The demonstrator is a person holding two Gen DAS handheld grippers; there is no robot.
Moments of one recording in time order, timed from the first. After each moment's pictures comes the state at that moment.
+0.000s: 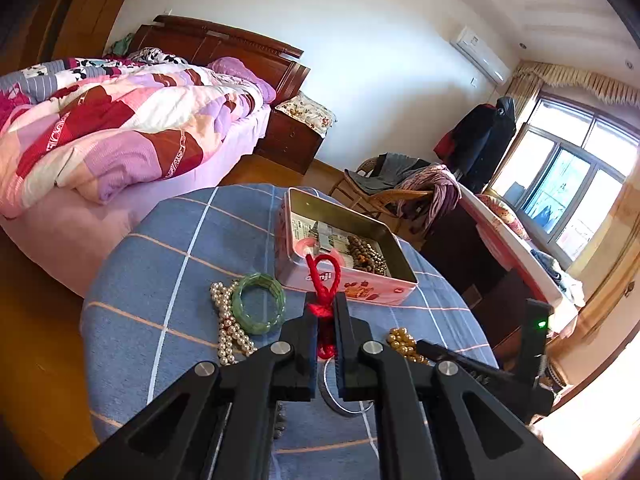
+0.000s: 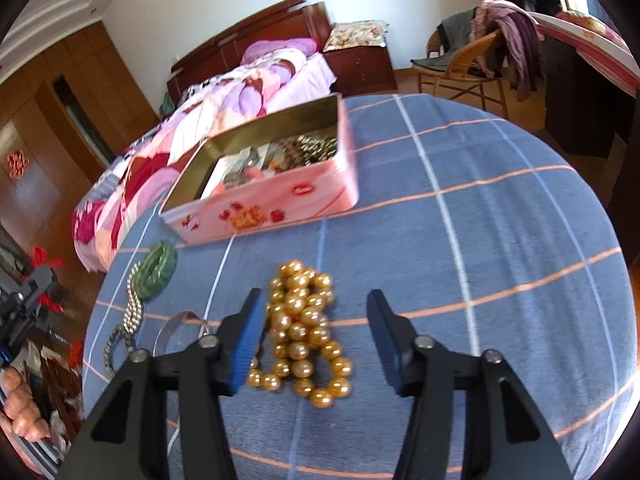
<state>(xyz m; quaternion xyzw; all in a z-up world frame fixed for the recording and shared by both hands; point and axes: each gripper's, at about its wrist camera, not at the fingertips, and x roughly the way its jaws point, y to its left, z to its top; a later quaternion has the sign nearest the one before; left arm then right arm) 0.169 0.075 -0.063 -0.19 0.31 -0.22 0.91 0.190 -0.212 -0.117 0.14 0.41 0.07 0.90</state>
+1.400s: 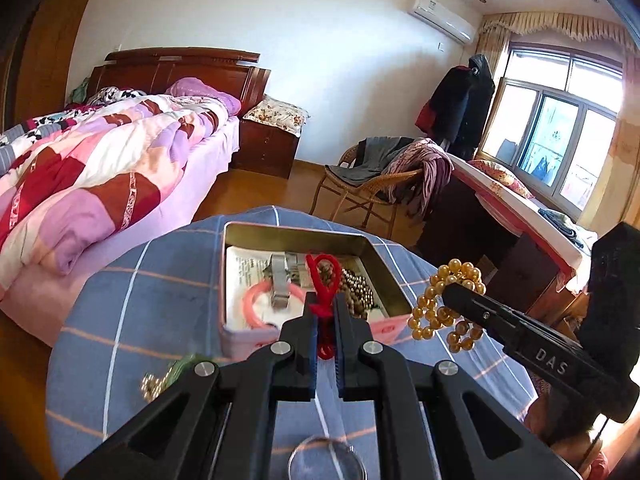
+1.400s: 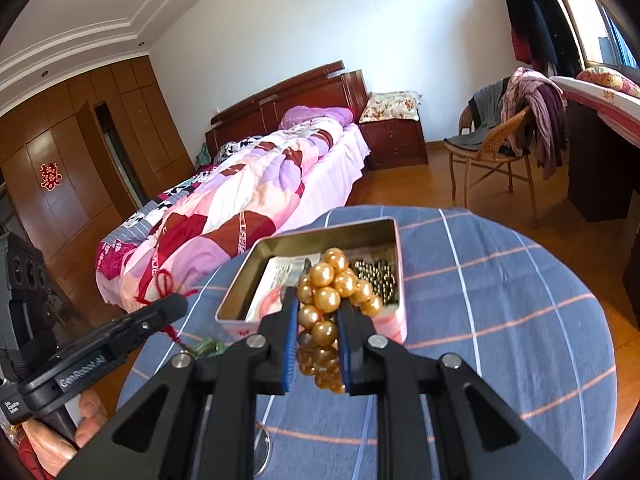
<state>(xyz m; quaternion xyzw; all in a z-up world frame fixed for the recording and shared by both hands) 0.229 -0.011 -0.051 -0.08 0.29 -0.24 0.92 0.211 -0.205 -0.045 0.12 0.25 0.10 0.95</state>
